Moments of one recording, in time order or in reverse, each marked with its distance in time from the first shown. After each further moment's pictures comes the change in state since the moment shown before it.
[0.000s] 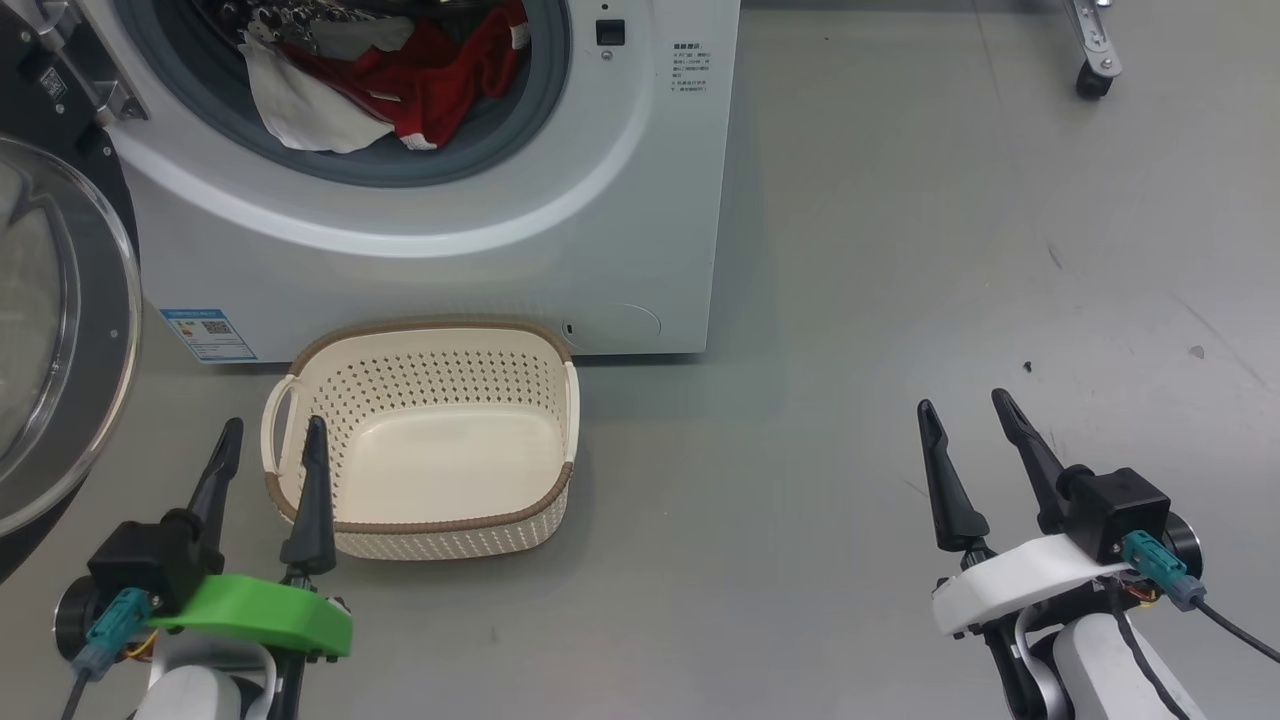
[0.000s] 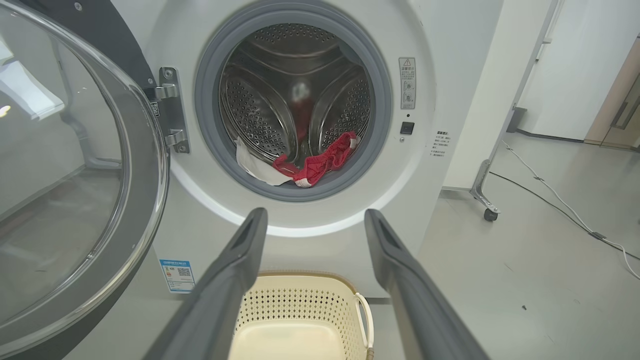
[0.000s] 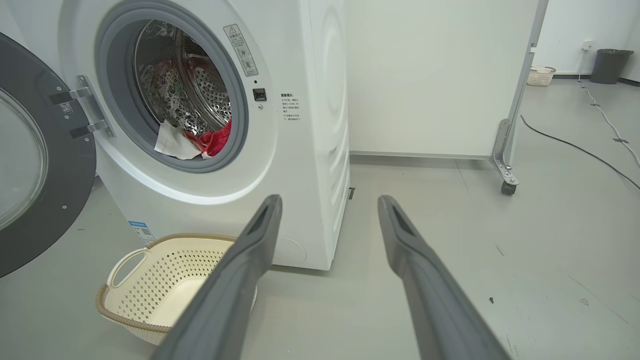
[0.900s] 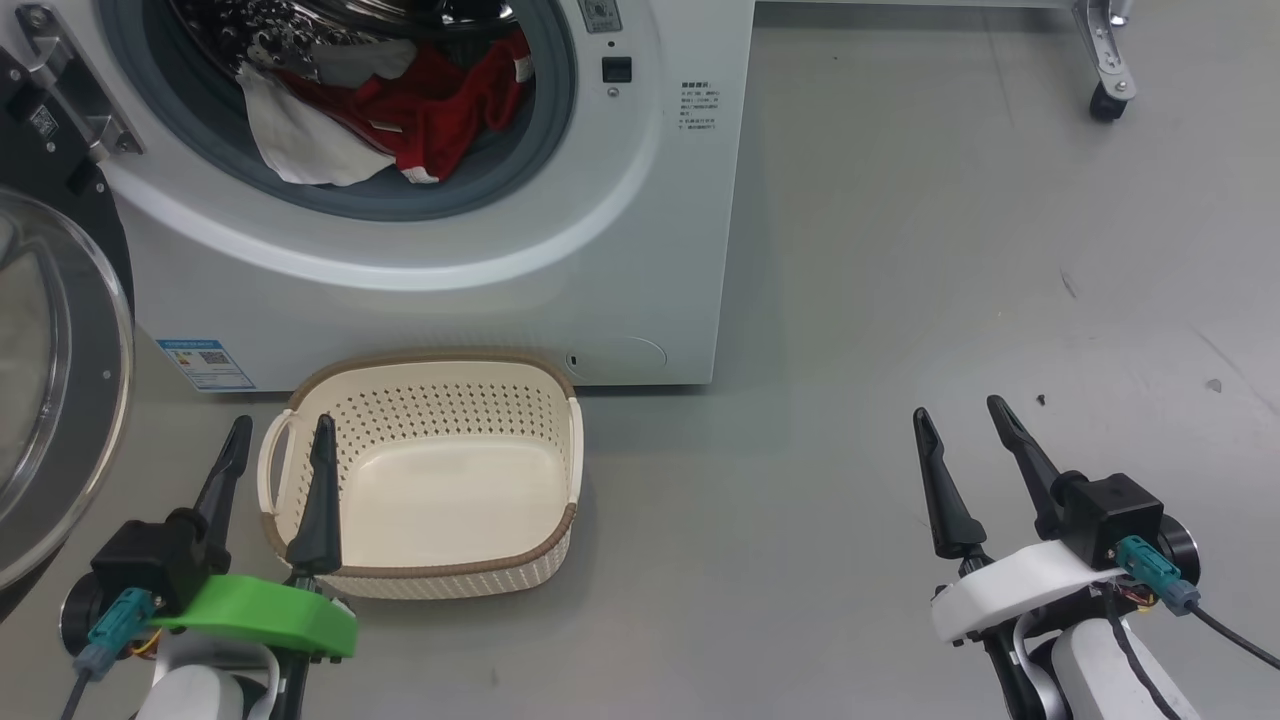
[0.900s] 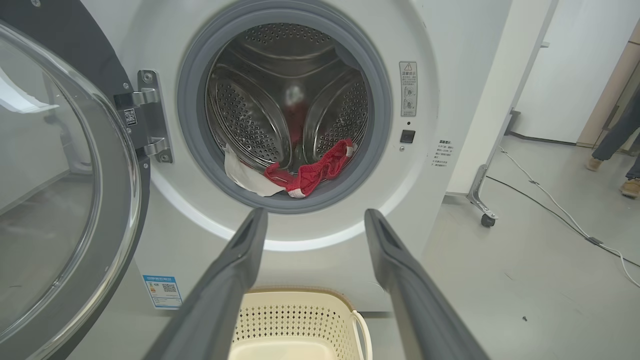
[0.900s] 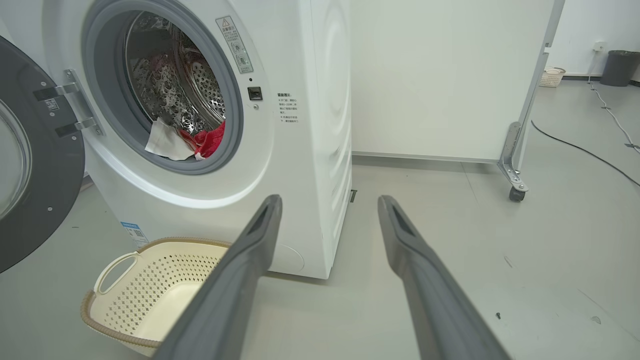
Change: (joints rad) left arm 0.001 0.004 -0.017 -0.011 -0.014 -0.013 0.000; right arm 0.006 0.002 0.000 0.007 -0.016 0.010 0.000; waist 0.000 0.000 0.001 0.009
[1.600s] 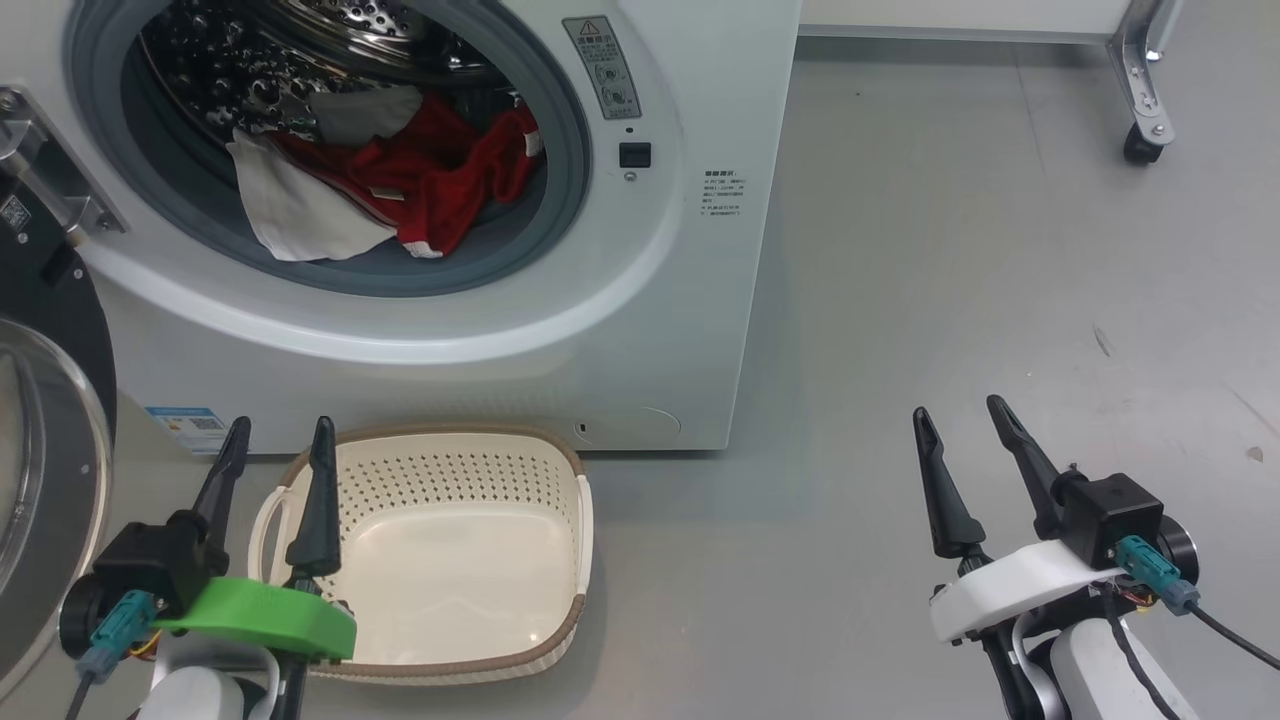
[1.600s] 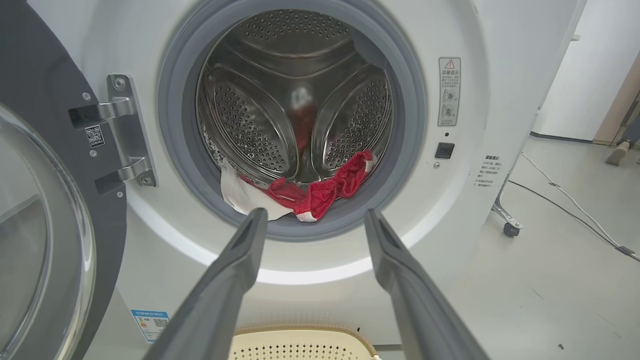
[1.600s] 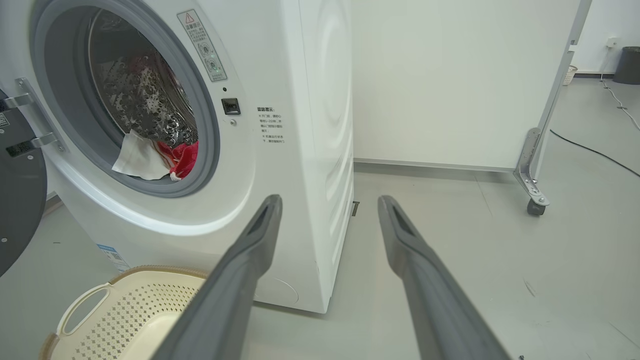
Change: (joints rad) left arm 0.002 0.006 -0.004 0.000 0.009 0.013 -0.007; right arm 0.000 0.004 -0.004 0.001 -0.002 0.000 0.000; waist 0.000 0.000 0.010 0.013
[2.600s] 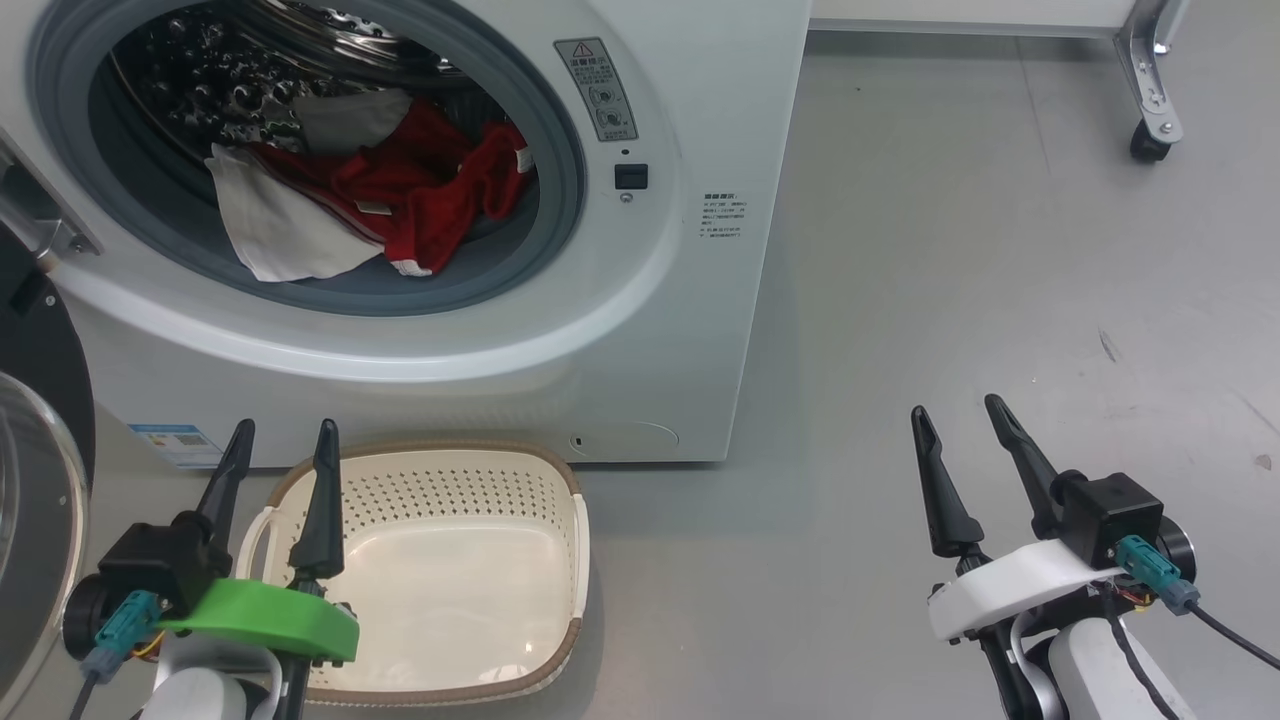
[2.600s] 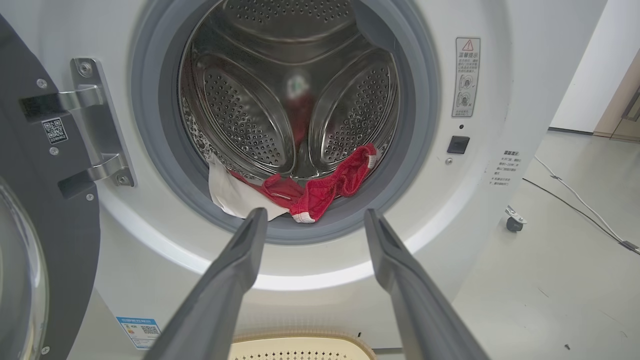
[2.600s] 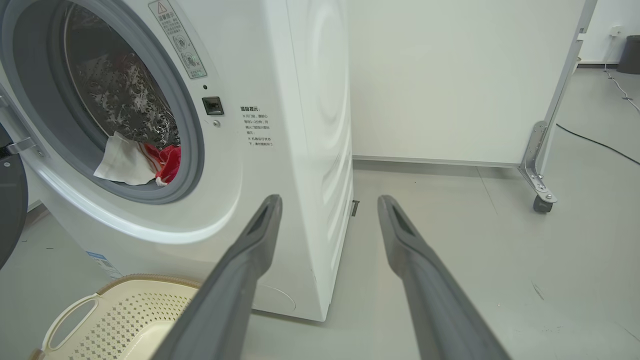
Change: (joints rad) left arm 0.000 0.002 -0.008 0.005 0.000 0.000 0.001; right arm 0.000 0.012 -0.009 0.000 -0.001 0.009 0.000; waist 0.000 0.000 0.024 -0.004
